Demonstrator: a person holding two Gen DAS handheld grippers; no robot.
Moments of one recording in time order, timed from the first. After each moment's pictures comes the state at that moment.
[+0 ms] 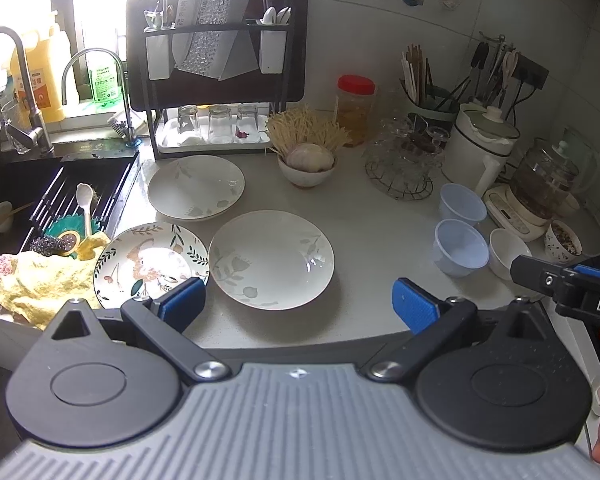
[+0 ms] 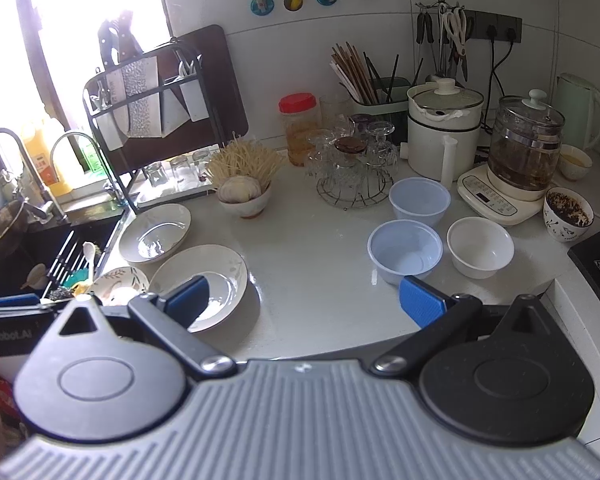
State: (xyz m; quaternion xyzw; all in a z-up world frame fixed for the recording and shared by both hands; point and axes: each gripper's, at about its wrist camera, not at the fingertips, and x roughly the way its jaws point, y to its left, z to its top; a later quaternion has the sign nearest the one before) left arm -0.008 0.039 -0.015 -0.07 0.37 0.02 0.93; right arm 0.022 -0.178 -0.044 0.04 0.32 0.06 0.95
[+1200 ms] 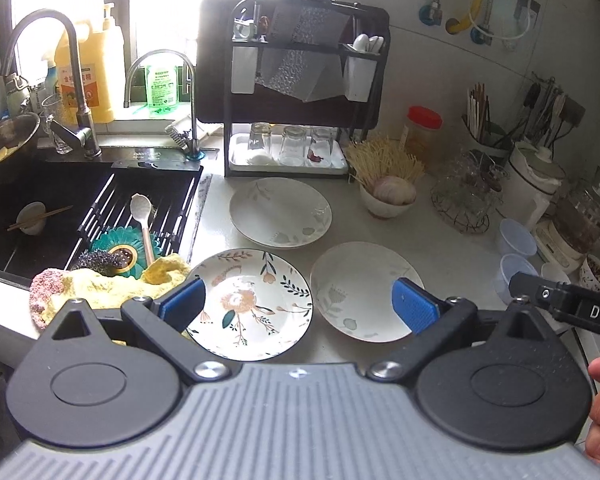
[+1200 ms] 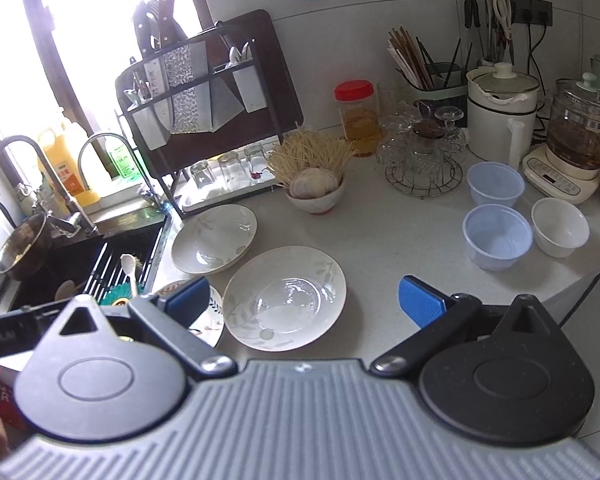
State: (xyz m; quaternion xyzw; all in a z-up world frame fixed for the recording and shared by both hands) left arm -0.007 0.185 -0.010 -0.09 0.35 0.06 0.93; right arm 0.046 -0.061 -0.056 0.08 0.32 0.08 0.94
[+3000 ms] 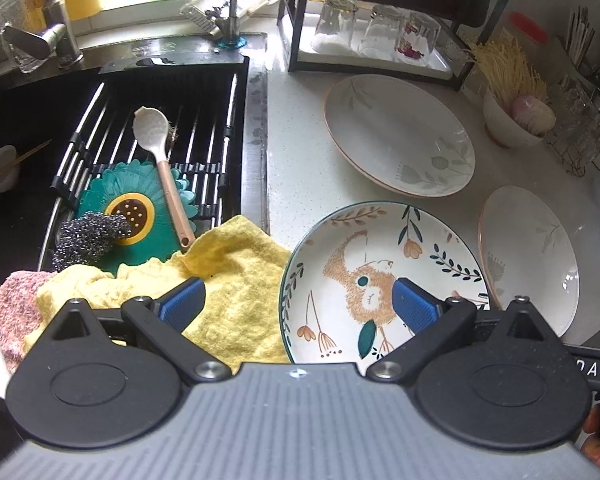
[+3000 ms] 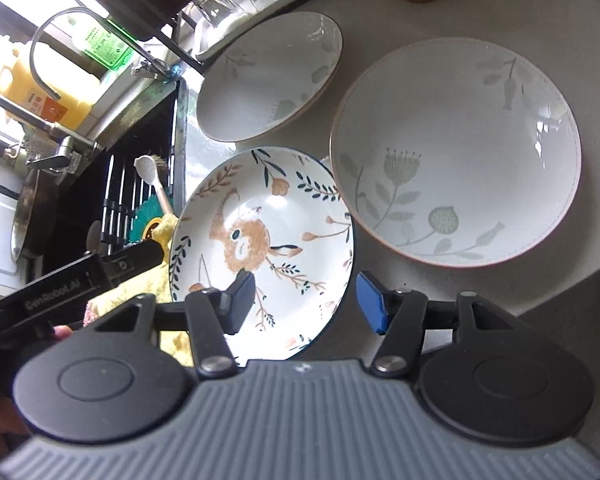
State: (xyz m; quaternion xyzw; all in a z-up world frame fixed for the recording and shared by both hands) left arm 0.150 0.352 -0.169 -0.09 0.51 0.03 0.86; right arm 0.163 0.088 -0.208 0.19 0.55 0.10 0.81
